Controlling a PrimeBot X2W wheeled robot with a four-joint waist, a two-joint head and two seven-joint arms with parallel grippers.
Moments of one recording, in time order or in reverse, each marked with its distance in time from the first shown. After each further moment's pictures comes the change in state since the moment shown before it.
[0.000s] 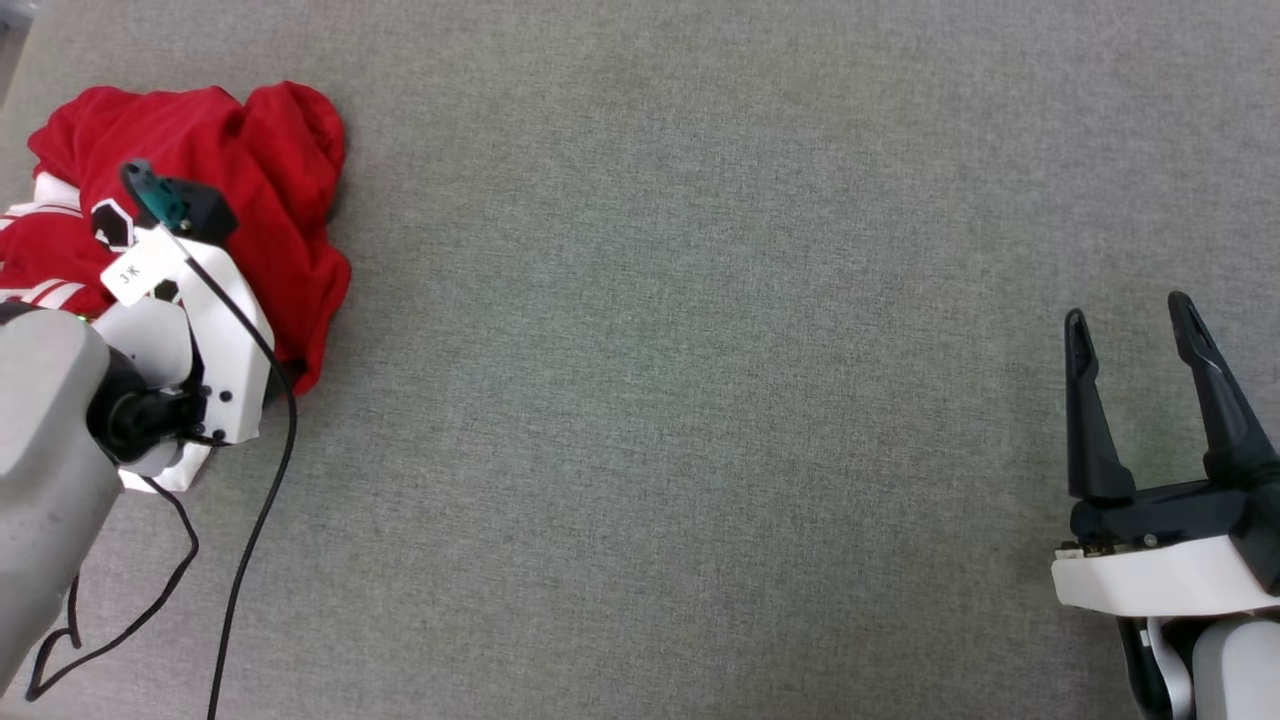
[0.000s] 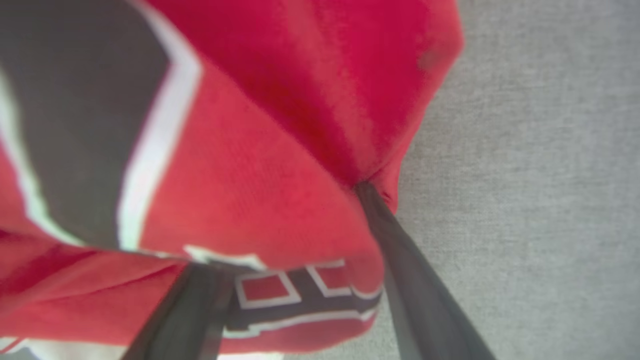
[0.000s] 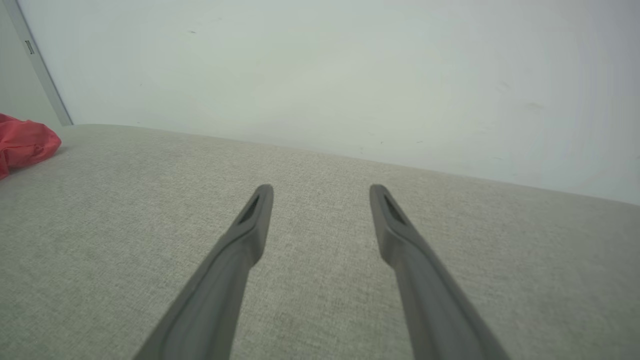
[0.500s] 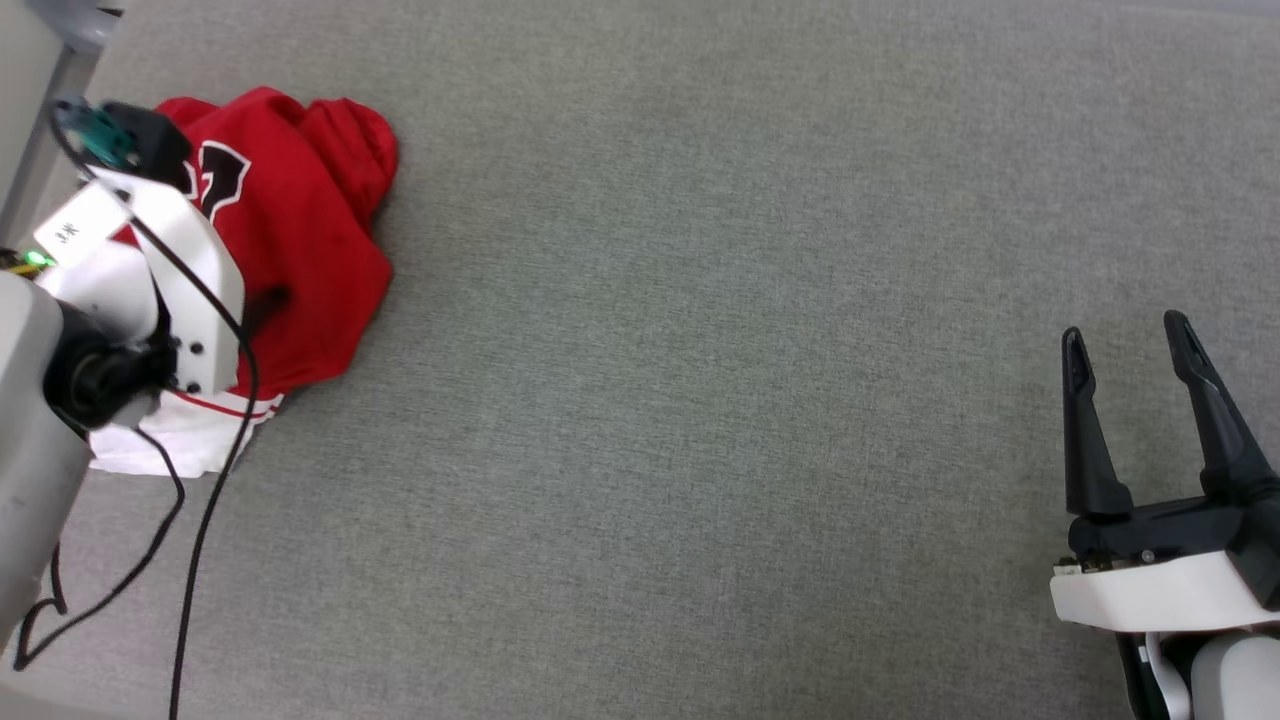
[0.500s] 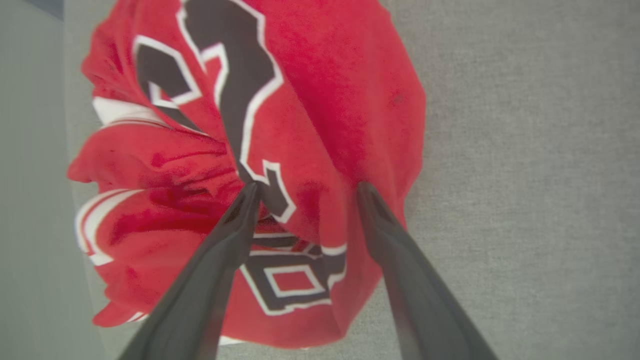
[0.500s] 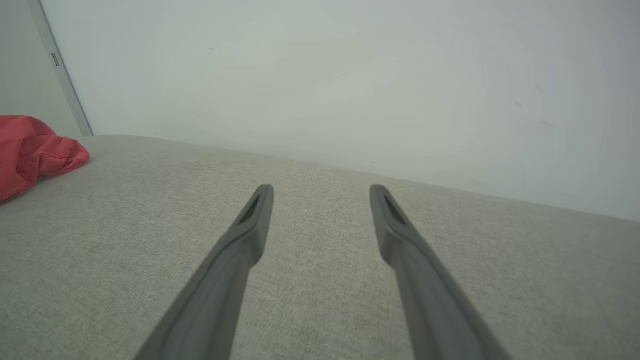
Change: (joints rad) left arm 0.016 0.001 0.220 -0.106 0.135 0.000 -0.111; right arm 0.034 0.006 -0.002 -0.006 0.002 0.000 0.000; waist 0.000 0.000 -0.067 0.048
